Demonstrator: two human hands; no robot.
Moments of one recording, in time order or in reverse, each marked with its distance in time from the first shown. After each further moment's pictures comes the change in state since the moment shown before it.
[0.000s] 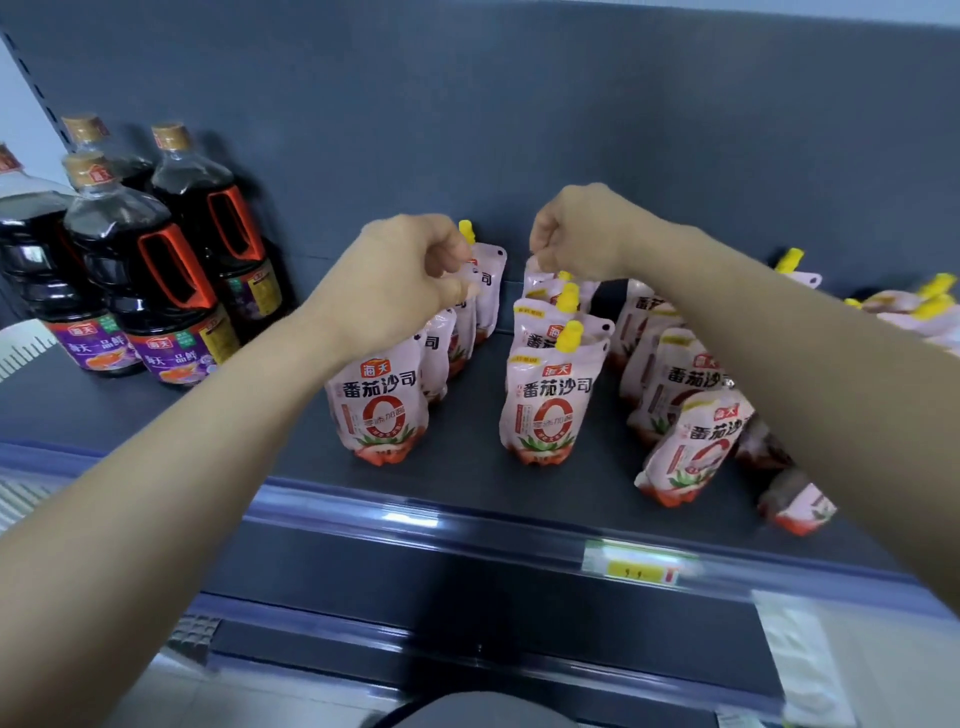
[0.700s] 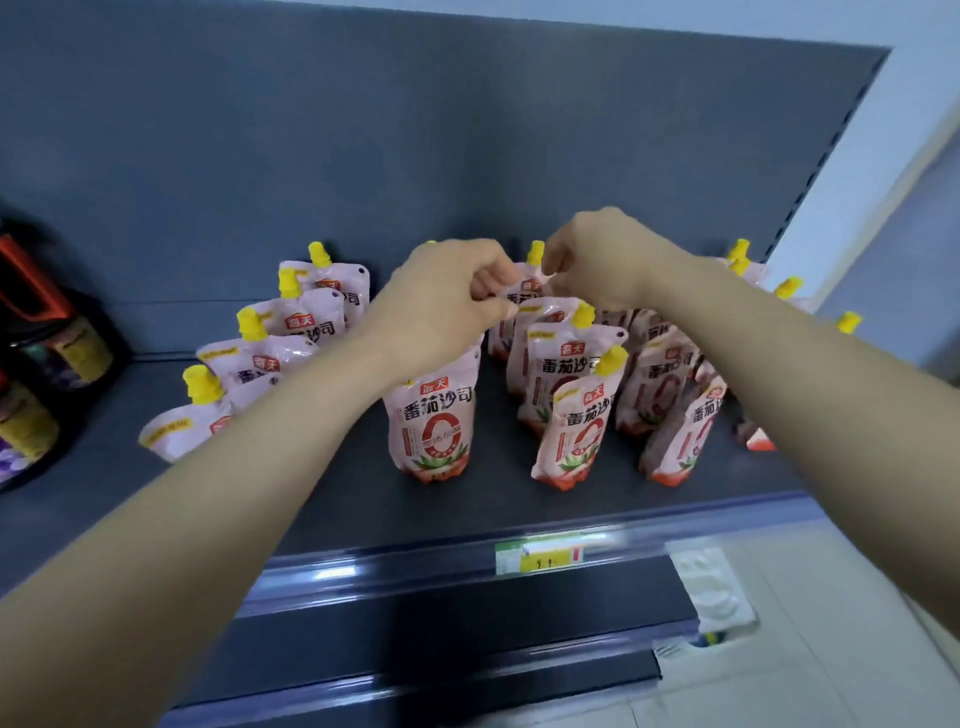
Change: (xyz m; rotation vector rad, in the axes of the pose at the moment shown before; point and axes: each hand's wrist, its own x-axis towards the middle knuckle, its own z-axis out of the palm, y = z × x) left_hand 0.030 0.083 0.079 -0.148 -0.195 0.270; right_hand -0.074 0.087 -0.027 -0.166 0.035 0.278
